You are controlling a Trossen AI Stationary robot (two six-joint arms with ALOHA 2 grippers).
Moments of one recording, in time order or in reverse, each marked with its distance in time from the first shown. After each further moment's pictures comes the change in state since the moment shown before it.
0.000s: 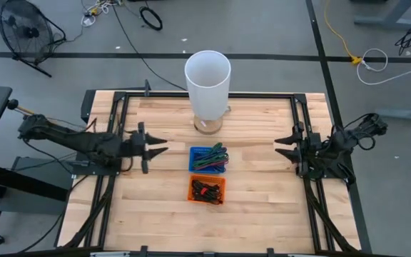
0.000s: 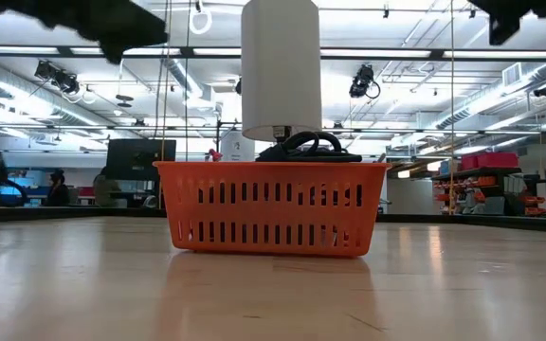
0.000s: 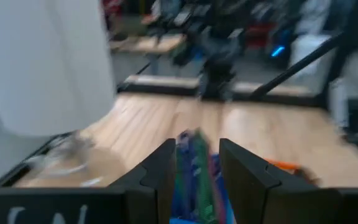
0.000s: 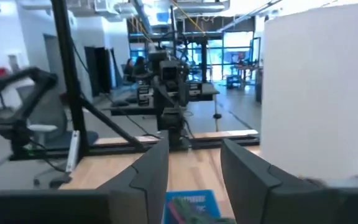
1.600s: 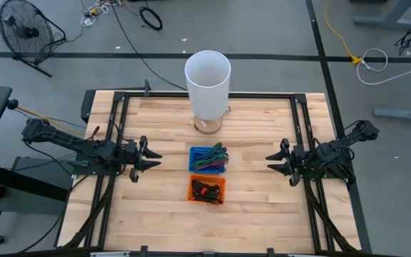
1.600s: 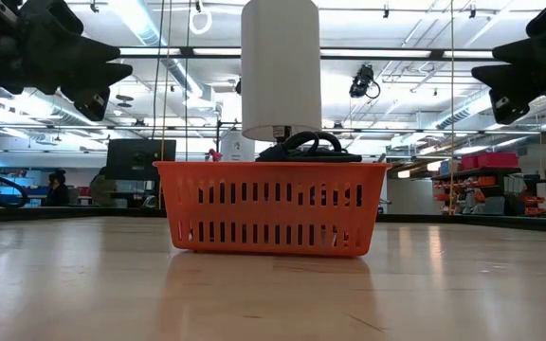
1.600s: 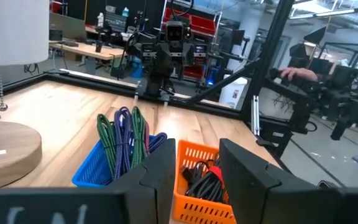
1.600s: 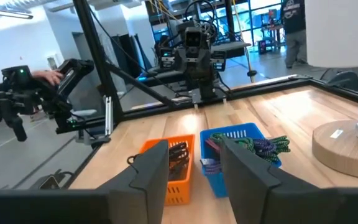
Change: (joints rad) left arm -0.009 -0.233 -0.422 0.368 0.244 -0.166; right arm 0.000 -0.207 -0.362 0.059 -0.119 0.237
